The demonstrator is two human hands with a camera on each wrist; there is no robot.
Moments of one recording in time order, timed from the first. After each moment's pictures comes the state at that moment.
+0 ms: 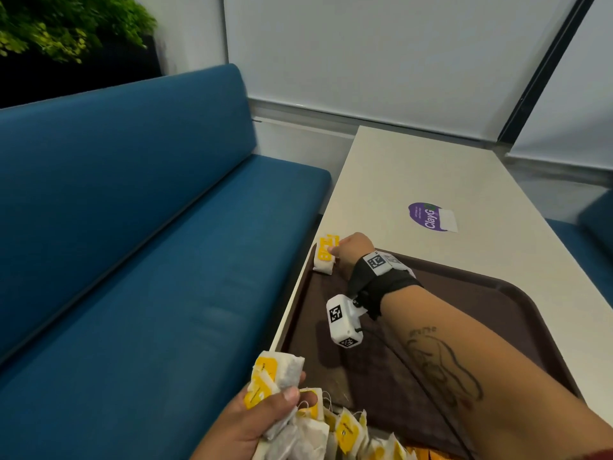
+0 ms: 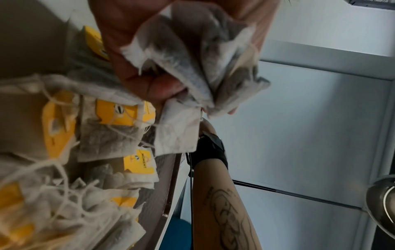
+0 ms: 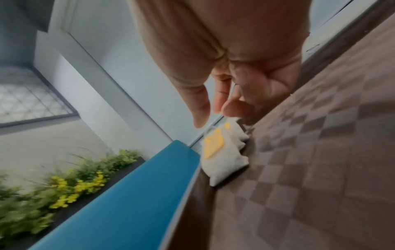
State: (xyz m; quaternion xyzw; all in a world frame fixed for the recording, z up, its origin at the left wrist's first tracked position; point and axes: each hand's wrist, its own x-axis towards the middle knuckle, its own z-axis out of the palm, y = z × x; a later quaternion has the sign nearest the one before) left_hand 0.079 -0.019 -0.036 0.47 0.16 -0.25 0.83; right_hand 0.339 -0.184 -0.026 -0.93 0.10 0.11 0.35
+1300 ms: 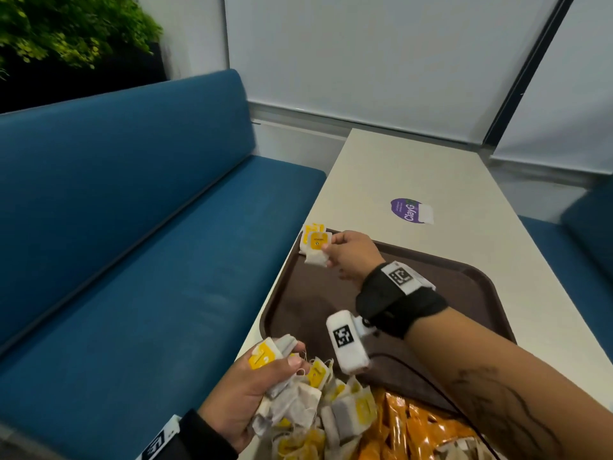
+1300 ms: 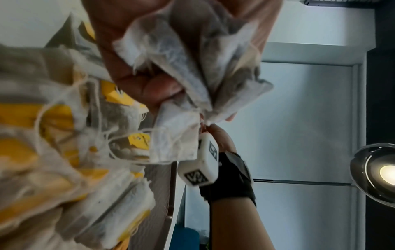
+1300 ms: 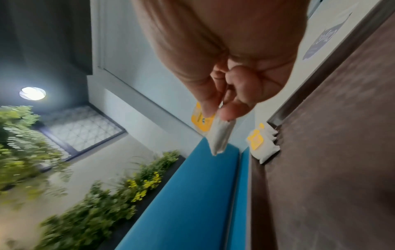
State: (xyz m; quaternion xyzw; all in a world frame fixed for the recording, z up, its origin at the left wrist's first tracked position) left_hand 0.051 -0.051 -0.021 0.49 0.11 -0.19 0.84; right_hand 0.219 -0.203 0.029 -0.81 0.05 0.09 0.57
